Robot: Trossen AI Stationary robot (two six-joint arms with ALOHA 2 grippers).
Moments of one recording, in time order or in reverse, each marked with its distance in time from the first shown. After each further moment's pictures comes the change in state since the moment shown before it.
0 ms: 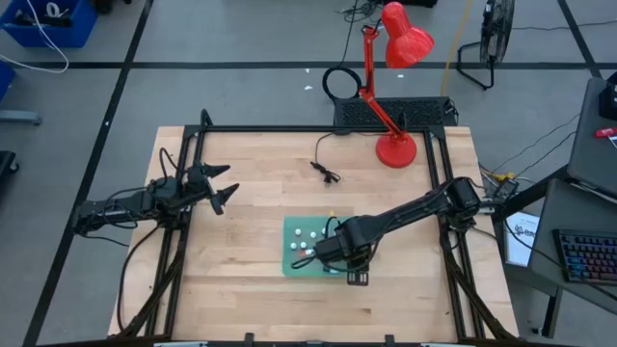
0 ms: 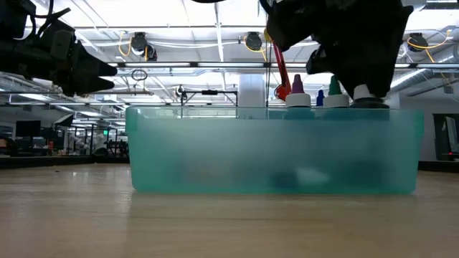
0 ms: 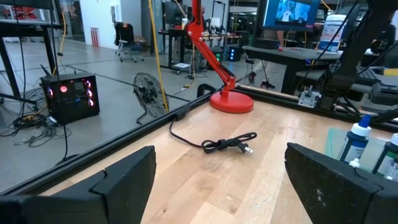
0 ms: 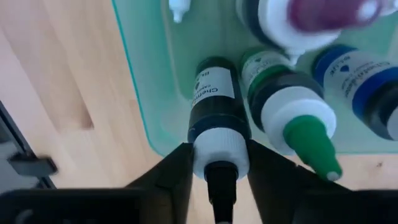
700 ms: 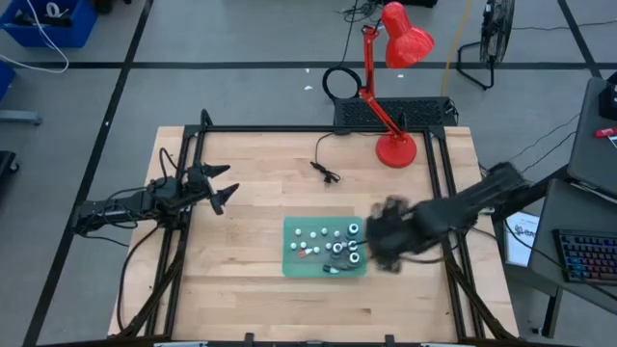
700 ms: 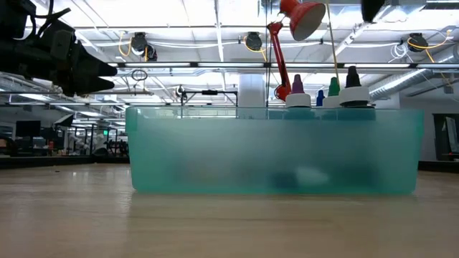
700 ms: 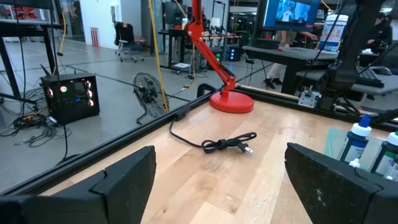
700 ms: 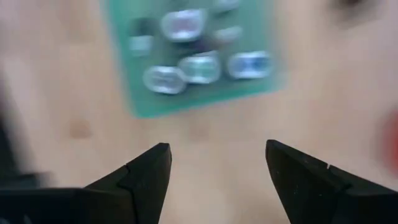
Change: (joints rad) left arm 0.000 0.000 0.000 0.000 0.000 0.000; right arm 0.126 -0.357 -0.002 -0.132 0.334 0.232
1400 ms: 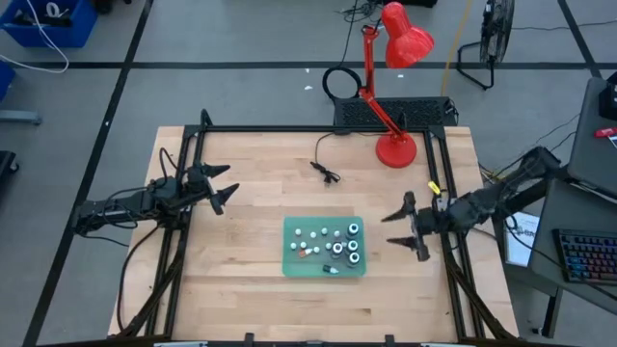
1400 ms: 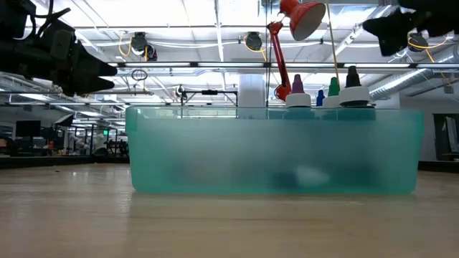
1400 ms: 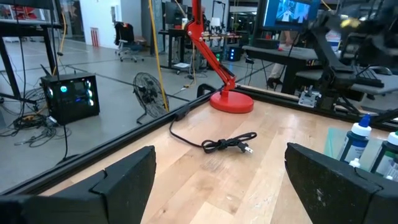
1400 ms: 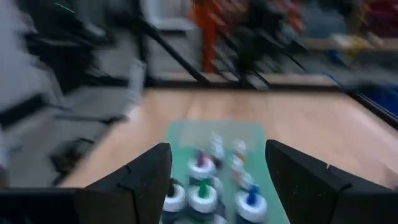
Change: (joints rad) left arm 0.000 0.000 0.000 0.000 0.000 0.000; right arm 0.120 -1.071 -1.324 1.563 0.290 -0.536
